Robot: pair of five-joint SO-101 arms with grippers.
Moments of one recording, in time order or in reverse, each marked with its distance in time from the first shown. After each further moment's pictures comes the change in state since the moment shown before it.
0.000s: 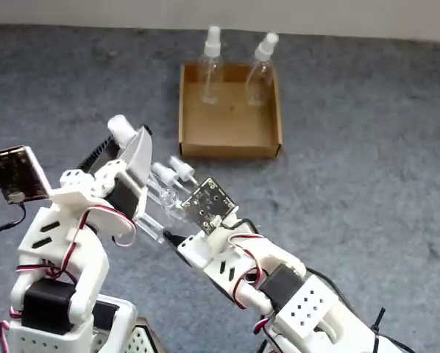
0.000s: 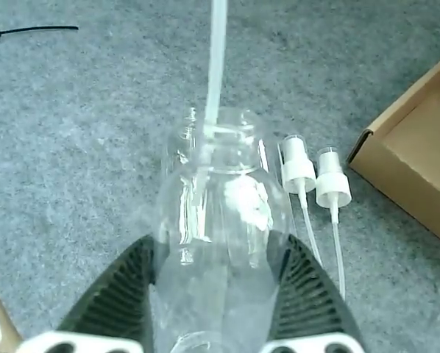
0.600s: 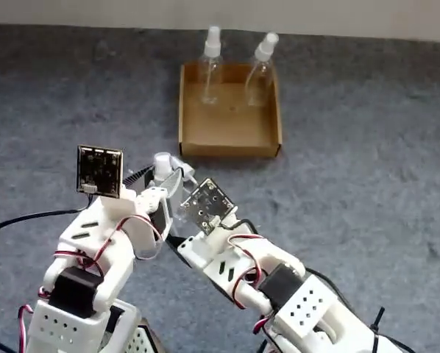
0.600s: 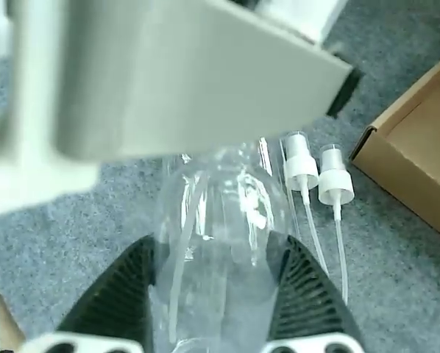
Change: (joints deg) left arm 6.8 -0.6 13.4 1.6 -13.7; right arm -0.3 0.1 0.1 0.0 -0.1
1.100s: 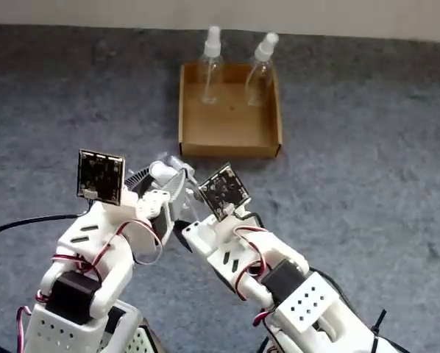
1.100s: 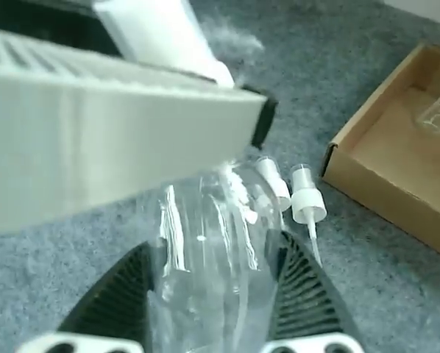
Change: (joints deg) left arm 3.9 -0.2 -0.6 1.9 -3.1; right arm 5.1 0.2 0.3 -6.5 -4.6
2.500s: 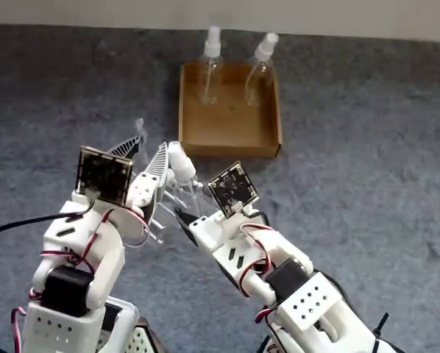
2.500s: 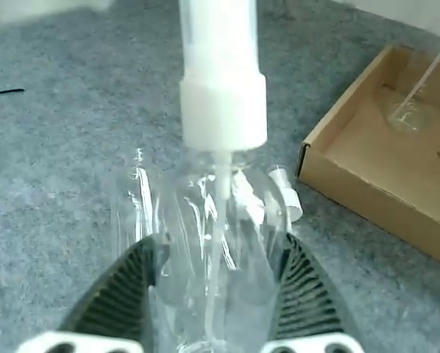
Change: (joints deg) left arm -6.0 1.1 -3.9 -9.1 -15.6; right arm 2.2 -0.3 2.1 -1.5 0.7
